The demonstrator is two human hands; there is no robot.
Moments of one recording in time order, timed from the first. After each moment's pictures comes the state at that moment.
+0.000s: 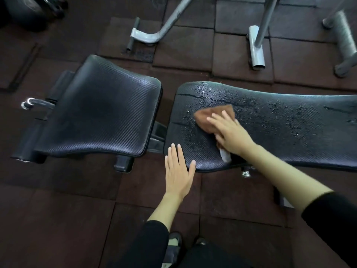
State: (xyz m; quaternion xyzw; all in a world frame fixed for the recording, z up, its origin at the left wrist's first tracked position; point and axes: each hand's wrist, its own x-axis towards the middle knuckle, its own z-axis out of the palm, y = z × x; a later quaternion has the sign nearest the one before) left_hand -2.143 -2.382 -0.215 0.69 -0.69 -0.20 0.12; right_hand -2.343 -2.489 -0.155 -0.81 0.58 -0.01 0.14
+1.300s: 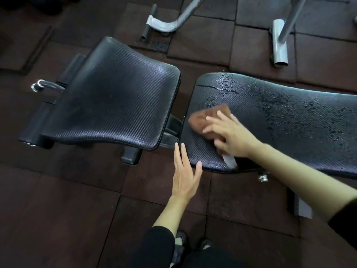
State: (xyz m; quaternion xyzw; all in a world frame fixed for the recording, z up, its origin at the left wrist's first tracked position) left_hand -2.118 -2.378 -0.236 0.67 -0.61 -0.32 0.28; right_hand -2.294 -2.500 -0.173 -0.88 0.45 0.01 0.15
